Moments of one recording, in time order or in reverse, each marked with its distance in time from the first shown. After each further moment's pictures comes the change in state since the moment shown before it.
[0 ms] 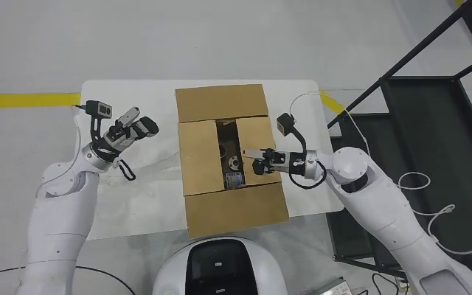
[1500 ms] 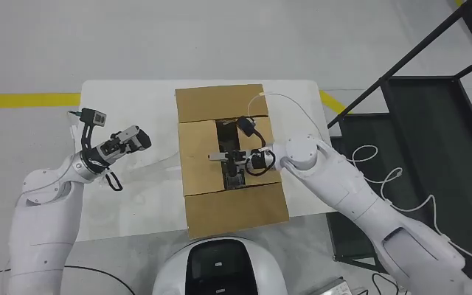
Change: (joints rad) left arm 0.054 0.045 -0.057 -0.063 0.096 -0.009 -0.088; right arm 0.353 -0.169 -0.396 0.338 -0.025 0.056 -0.004
